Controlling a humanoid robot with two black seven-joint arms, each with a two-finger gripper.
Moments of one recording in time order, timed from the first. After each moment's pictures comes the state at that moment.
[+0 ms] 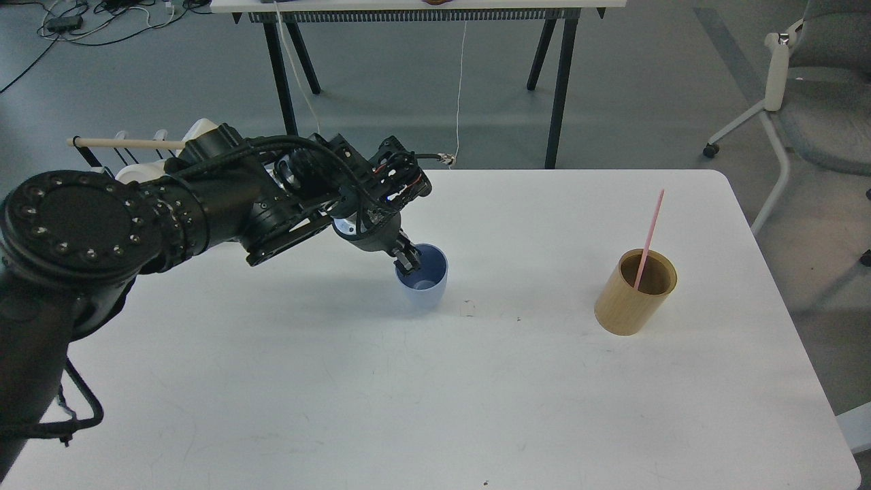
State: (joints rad) left arm -1.35 -0.04 0.45 -0.55 1.60 -0.49 -0.49; right arm 0.50 -0.82 0.77 0.67 0.03 0.49 0.49
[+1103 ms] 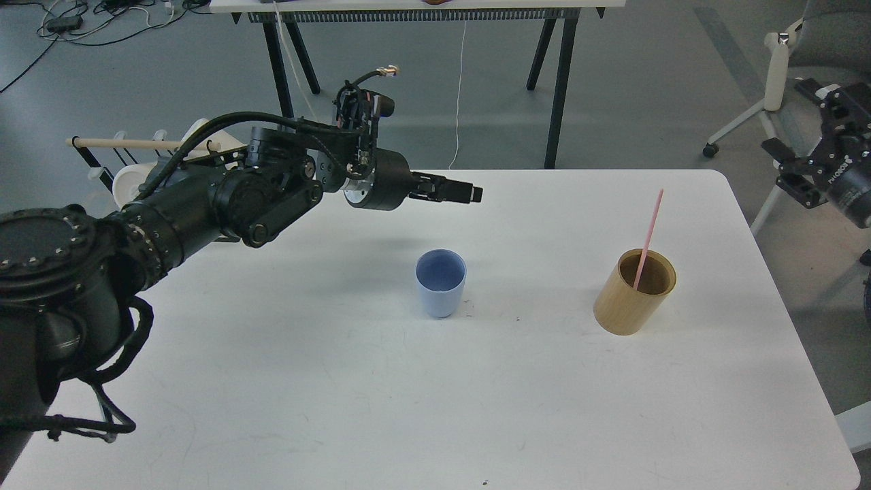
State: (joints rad) left arm -1.18 0.07 -0.18 -0.45 1.19 -0.49 -0.49; right arm 0.66 -0.79 0.70 0.86 -0.70 0.47 0.49
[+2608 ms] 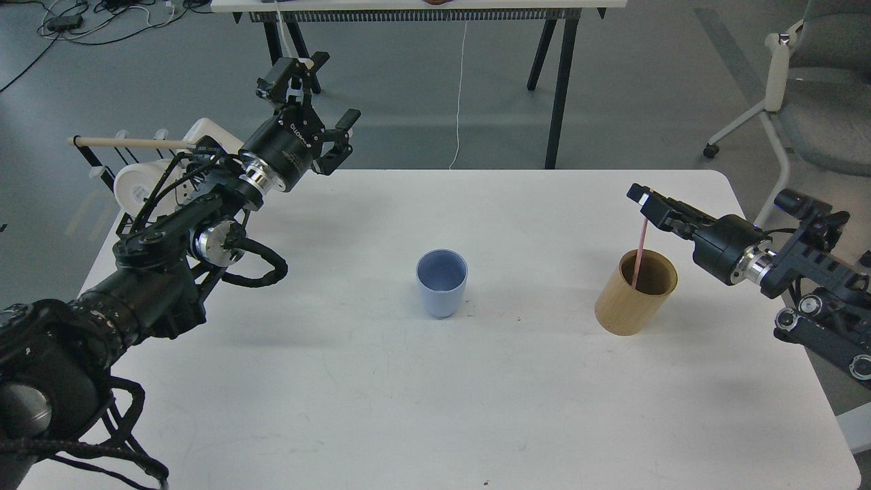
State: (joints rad) left arm -0.92 0.13 -0.49 -0.45 0.21 -0.49 -0.49; right arm 0.65 -0.66 0.41 0.96 -1.30 -0.14 0.49
